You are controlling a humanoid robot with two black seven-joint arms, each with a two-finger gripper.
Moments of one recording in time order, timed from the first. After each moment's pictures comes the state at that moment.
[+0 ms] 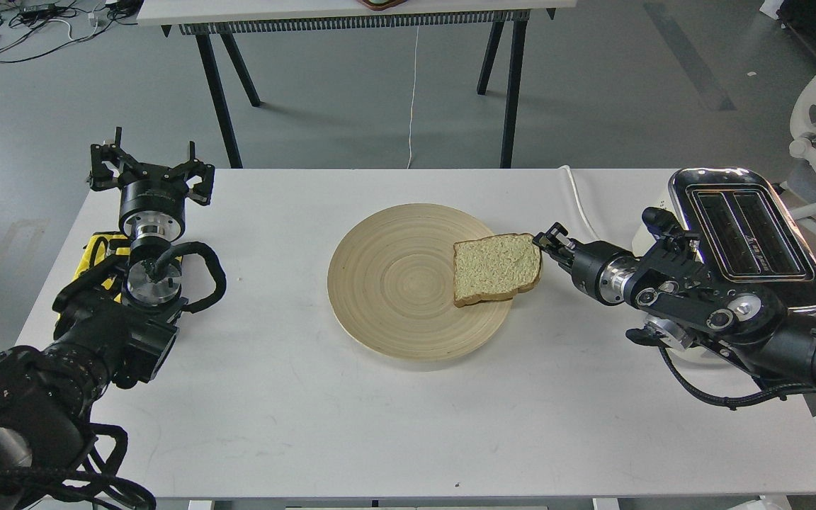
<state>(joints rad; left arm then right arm) -0.82 0.08 -0.61 -0.22 -0.67 -0.49 -0.47 0.95 -0.34 -0.13 0.83 -0.47 -0.10 0.17</state>
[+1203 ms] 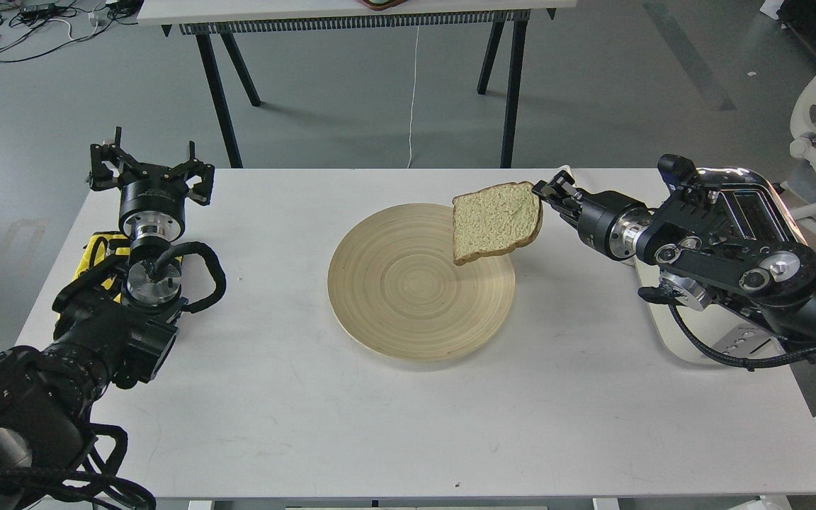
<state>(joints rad) -0.82 0.08 -0.61 -0.22 -0.67 -0.49 -0.47 1.08 -0.46 -0.10 0.98 -0.47 -0.11 0.16</state>
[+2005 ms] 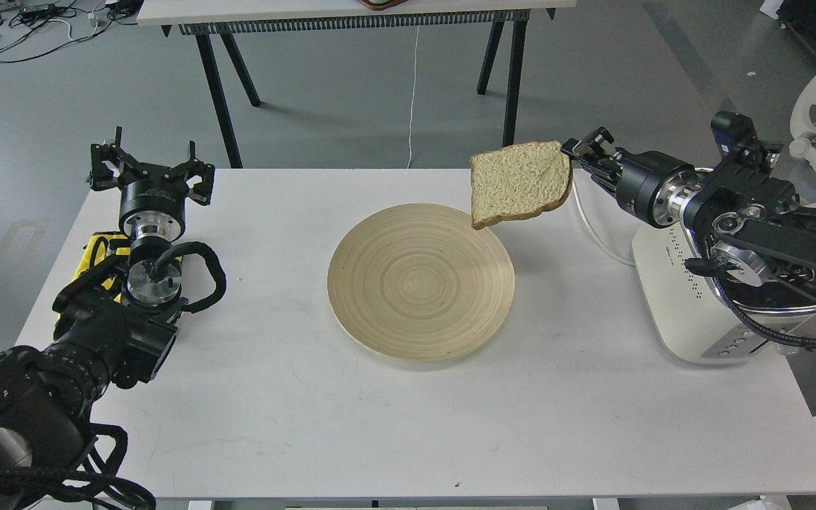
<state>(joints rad) -0.82 0.08 -0.61 -0.22 -0.67 -0.49 -0.47 1.15 -0.66 -0.07 1.17 -0.47 -0.12 0.16</state>
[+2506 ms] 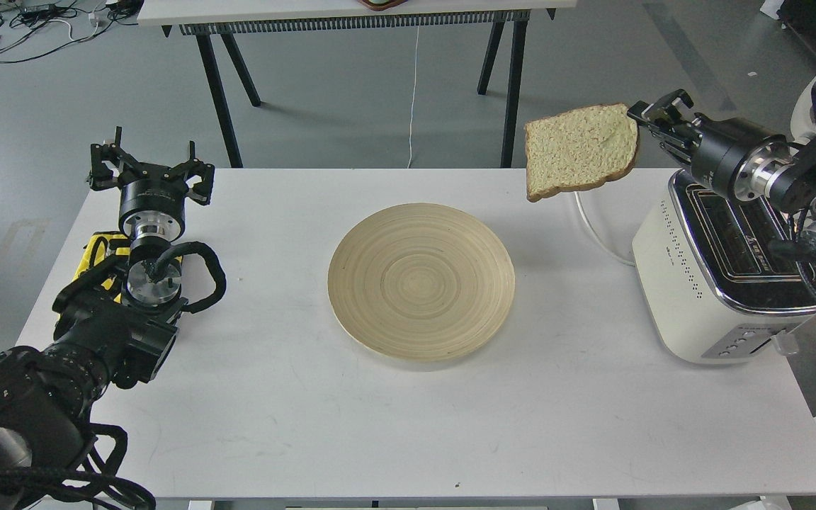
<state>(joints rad) -0.82 0.08 -0.61 -0.22 -0.67 -0.49 -0.47 1.21 -0.90 -0.06 1.34 -0.51 -0.12 0.15</state>
